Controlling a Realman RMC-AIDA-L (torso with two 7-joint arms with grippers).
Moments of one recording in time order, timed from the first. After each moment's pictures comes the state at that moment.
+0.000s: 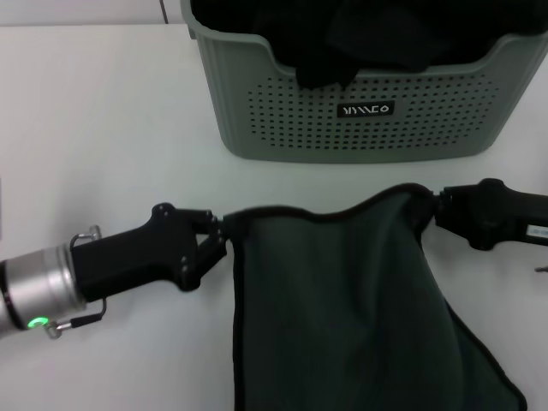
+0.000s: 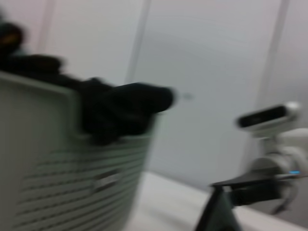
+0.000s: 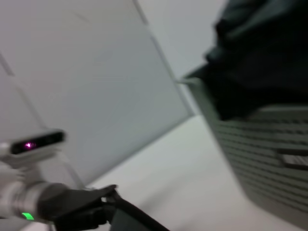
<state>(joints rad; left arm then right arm) -0.49 -1.96 1.65 0.05 0.83 1.61 -0.86 0.44 2.00 -1.05 -0.55 -1.57 -1.55 1.47</state>
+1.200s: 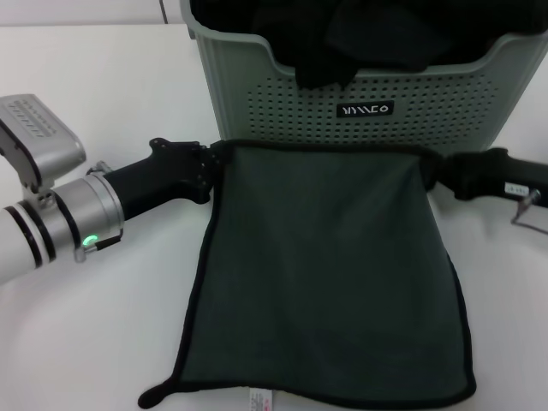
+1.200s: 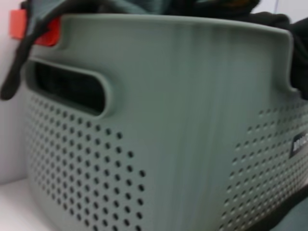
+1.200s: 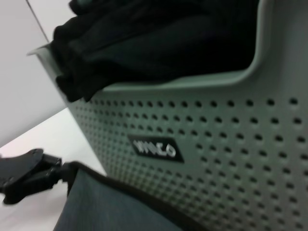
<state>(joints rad) -0.54 -2.01 1.58 0.21 0.75 1.06 -0.81 0.49 2.03 -1.11 -0.54 -1.55 -1.12 1.47</state>
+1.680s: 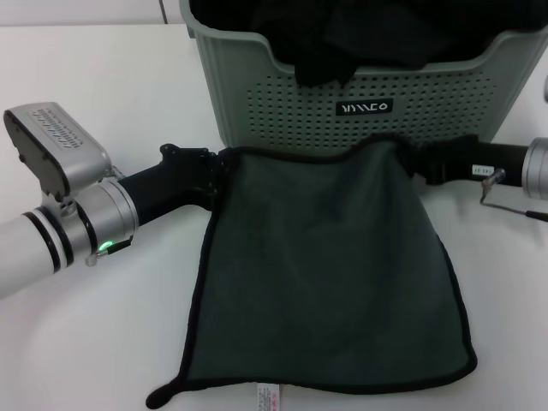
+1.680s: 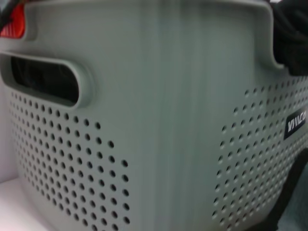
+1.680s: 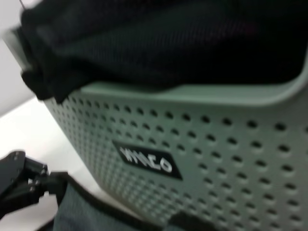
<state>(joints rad) -0.54 -2.05 1.58 0.22 0.75 0.99 -0.74 0.60 2.02 -1.24 -0.51 -1.55 -0.97 1.59</state>
